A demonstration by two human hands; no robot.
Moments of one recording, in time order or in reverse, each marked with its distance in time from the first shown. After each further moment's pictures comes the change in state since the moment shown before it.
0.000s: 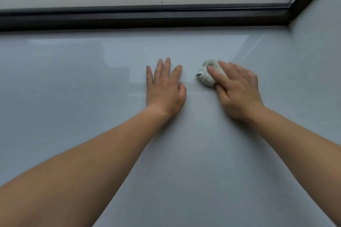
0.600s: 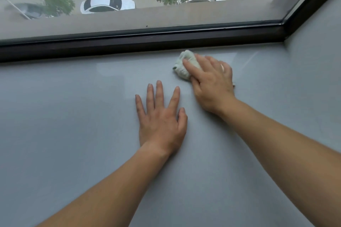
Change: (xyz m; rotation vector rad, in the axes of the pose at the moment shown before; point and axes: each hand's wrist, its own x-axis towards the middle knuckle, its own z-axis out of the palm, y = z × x) left_hand 0.013 0.010 0.015 0.127 0.012 -0.017; right_hand 0.103 -0.022 0.007 0.039 0.079 0.041
